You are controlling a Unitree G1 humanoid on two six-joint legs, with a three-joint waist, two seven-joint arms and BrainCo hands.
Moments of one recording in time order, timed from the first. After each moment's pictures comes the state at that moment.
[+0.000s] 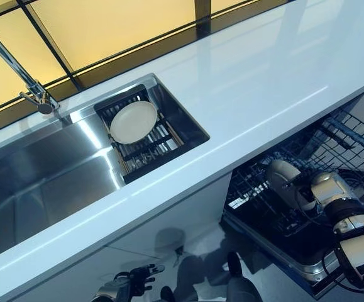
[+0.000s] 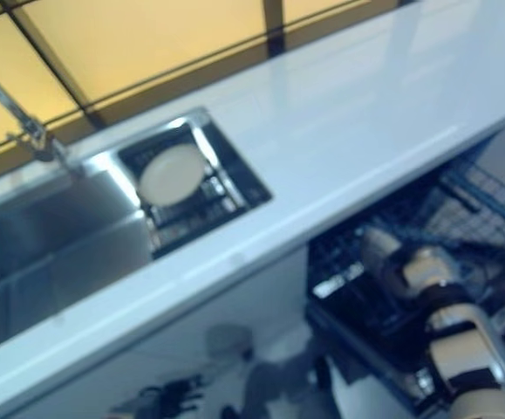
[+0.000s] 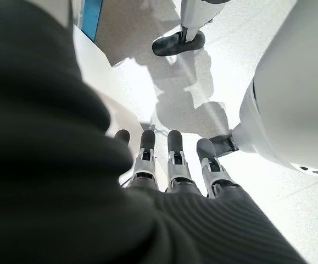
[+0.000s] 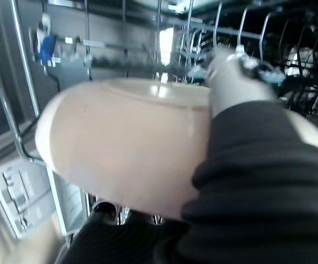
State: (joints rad) left arm -0.09 0.22 -0.30 1.07 -0.35 0.16 -0.25; right arm -0.69 -0.69 0.33 0.83 -0.14 0.59 0.24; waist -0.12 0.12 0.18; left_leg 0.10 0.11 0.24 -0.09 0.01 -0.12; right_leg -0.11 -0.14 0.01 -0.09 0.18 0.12
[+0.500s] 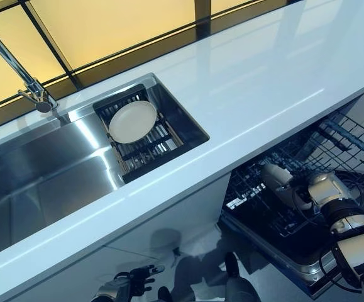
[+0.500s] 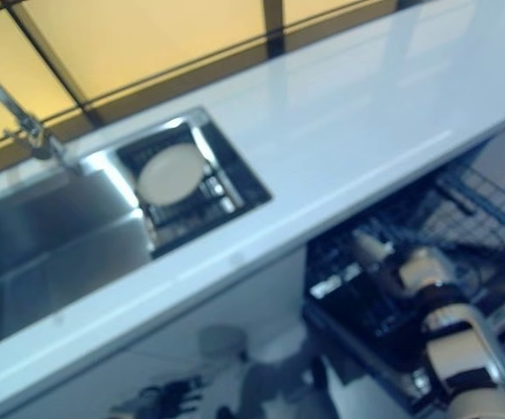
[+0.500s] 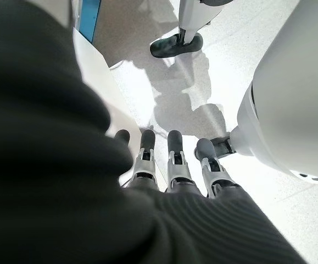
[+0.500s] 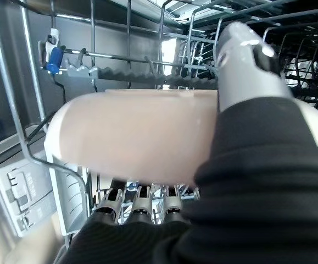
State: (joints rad) left arm -0.10 0.22 -0.30 1.07 -0.35 0.17 -0.25; right arm -0.69 -0.70 0.33 0.80 -0.17 0.61 0.29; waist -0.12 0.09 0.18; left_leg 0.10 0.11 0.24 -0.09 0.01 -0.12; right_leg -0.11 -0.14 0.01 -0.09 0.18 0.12
